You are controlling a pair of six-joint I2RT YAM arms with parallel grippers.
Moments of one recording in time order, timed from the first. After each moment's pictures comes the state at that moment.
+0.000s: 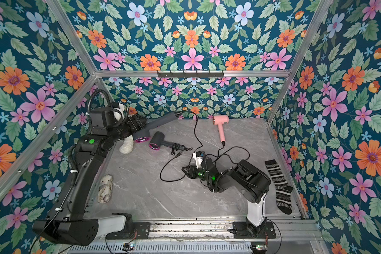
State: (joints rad) left arm -0.14 1.27 1.52 -0.70 0.24 -0.57; right arm 0.73 1.86 0.64 0.89 -0.33 0.79
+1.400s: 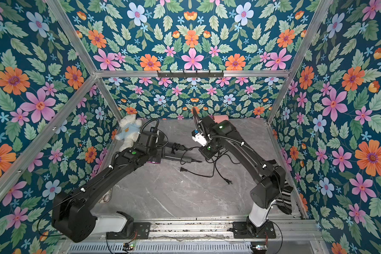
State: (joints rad) left arm -0.50 1.32 1.07 -0.52 -0.24 -0.17; right arm 0.58 1.72 1.82 -1.34 -0.11 -0.17
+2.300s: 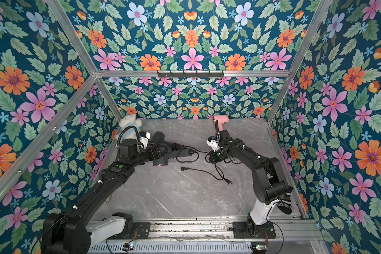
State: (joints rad) left arm -0.27 1.15 0.78 -0.07 0.41 -0.59; right arm 0.36 1.73 1.20 -0.64 -0.42 0.00
